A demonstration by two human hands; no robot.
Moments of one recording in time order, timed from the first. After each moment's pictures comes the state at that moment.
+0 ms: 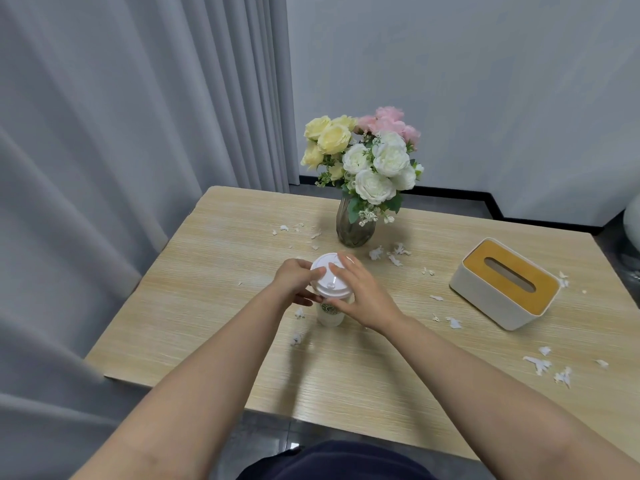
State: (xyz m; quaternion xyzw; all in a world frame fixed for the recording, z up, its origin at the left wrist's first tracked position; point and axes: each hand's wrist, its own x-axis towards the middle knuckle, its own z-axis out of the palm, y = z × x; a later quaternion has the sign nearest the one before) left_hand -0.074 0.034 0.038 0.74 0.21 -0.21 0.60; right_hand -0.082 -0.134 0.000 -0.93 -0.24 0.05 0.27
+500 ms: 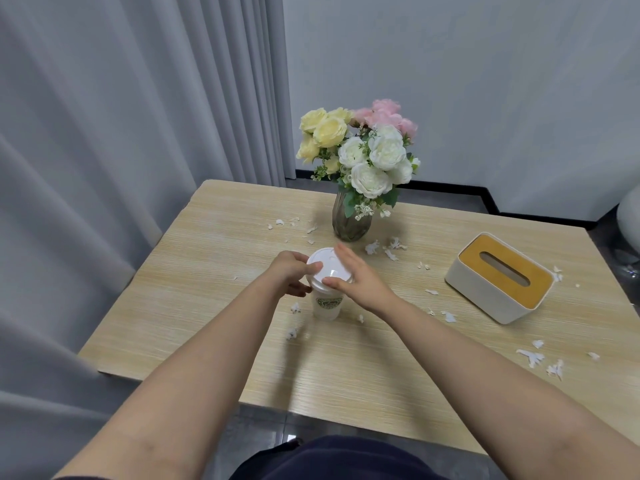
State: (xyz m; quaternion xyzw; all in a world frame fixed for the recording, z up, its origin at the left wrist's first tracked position) left_hand -0.066 0.037 0.042 0.75 0.21 -0.24 0.58; right_hand -0.071 -0.131 0.012 -0.89 -0.14 0.14 0.42
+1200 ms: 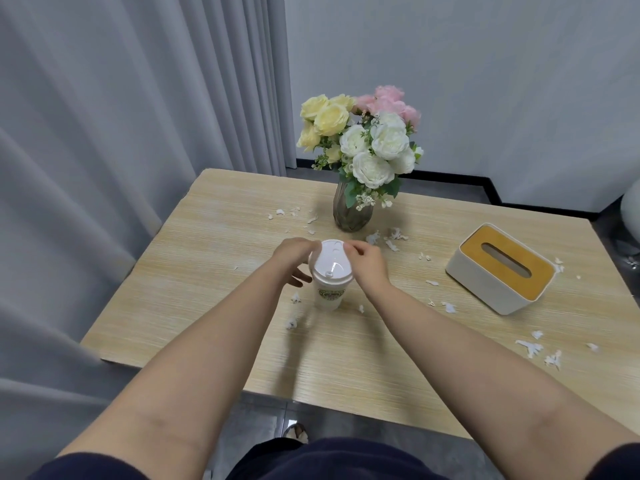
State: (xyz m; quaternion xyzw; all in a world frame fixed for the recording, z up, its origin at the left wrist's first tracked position) left_hand -0.062 0.026 0.053 0.76 0.24 -0.24 0.55; right_hand -0.061 -0.115 0.017 -0.83 0.11 0.07 0.54
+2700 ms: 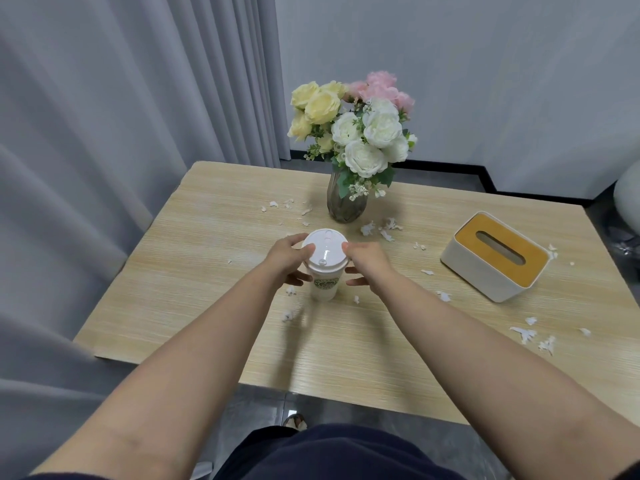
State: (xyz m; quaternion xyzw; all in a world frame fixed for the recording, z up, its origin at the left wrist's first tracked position) left_hand -0.076 0.029 0.036 0.74 0.20 -0.22 0.60; right_hand -0.064 -0.126 0.023 -0.76 0.21 0.20 0.58
